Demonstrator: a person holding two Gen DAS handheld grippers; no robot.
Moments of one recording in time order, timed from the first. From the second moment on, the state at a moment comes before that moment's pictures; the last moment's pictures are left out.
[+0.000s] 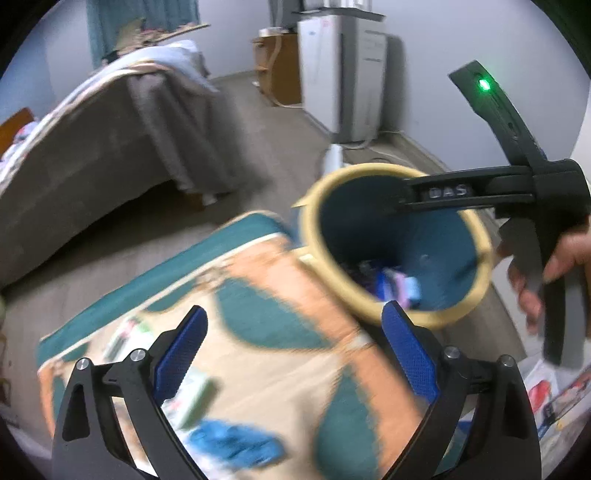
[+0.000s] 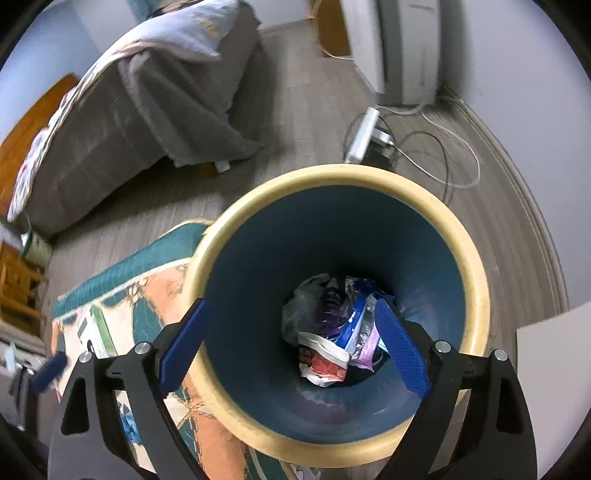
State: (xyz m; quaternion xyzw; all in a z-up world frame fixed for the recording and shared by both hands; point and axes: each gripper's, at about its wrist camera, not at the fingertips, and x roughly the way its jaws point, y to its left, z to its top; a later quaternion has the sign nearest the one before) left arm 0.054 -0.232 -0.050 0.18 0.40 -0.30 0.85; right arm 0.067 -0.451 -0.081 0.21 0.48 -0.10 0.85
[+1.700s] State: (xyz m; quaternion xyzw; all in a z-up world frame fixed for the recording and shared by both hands) left arm 0.048 -0.011 -0.126 0.16 0.56 -0.19 0.79; right arm 0.065 -0.175 -0.126 -0.03 0.63 0.10 0.77
